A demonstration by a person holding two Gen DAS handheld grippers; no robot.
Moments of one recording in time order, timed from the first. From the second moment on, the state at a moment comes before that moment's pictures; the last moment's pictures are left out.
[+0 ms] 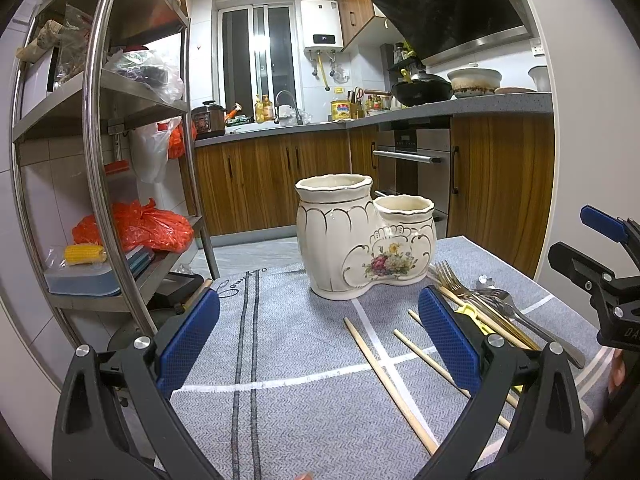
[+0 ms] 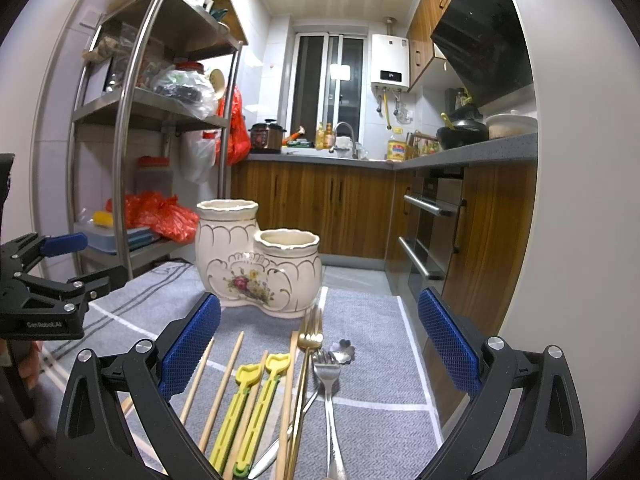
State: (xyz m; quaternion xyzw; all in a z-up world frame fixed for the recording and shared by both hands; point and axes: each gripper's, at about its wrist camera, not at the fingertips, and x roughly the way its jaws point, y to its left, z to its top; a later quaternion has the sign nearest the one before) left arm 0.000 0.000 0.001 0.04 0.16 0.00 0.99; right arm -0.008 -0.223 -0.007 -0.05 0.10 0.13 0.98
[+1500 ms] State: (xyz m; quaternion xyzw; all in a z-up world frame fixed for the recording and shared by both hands) left arm 0.003 -0.003 -0.005 0.05 0.18 -0.02 0.98; right arm -0.003 -0.228 -0.012 -0.04 0.11 0.15 0.98
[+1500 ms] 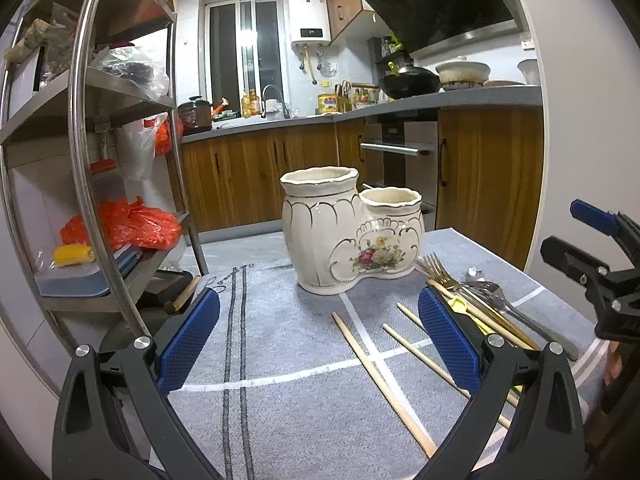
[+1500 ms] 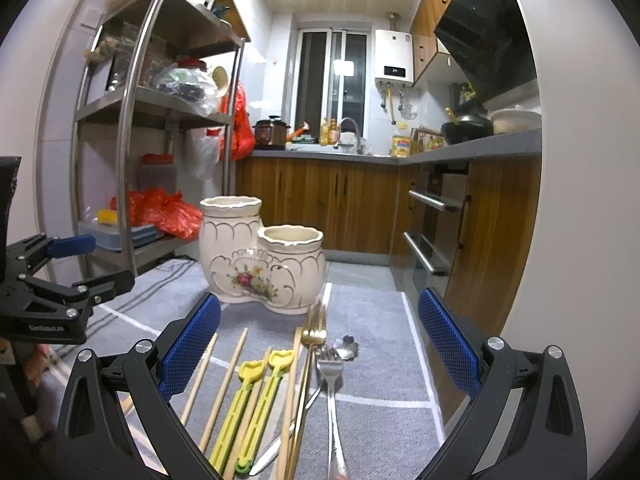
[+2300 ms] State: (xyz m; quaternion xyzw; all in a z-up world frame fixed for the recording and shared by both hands) left arm 0.036 -0.031 -0.030 0.08 0.33 -0.07 0.94; right arm 0.038 -0.245 -0.036 -0.07 0.27 0.14 0.95
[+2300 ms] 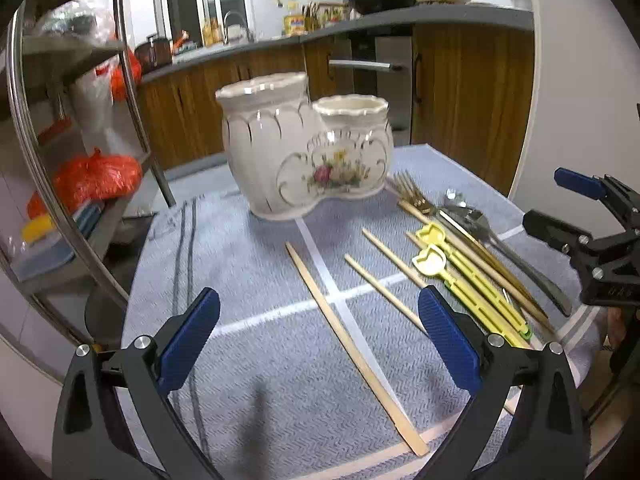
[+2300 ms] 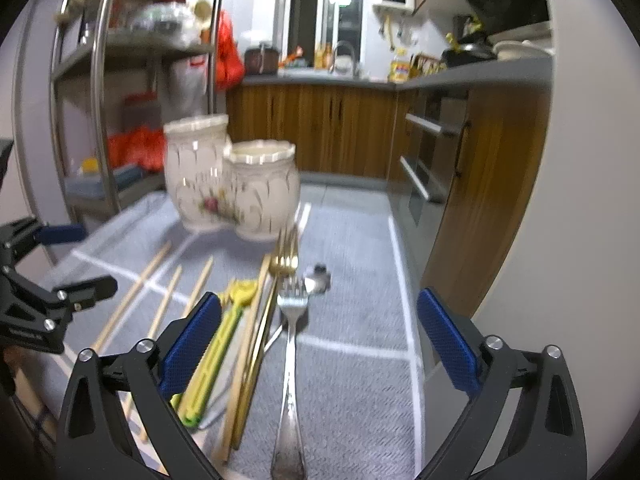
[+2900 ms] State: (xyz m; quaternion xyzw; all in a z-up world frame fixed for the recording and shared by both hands) left arm 0.053 -0.032 -0.050 0.08 0.40 -0.08 0.91; right arm 0.102 -0.242 -0.054 0.00 0.40 0.21 0.89
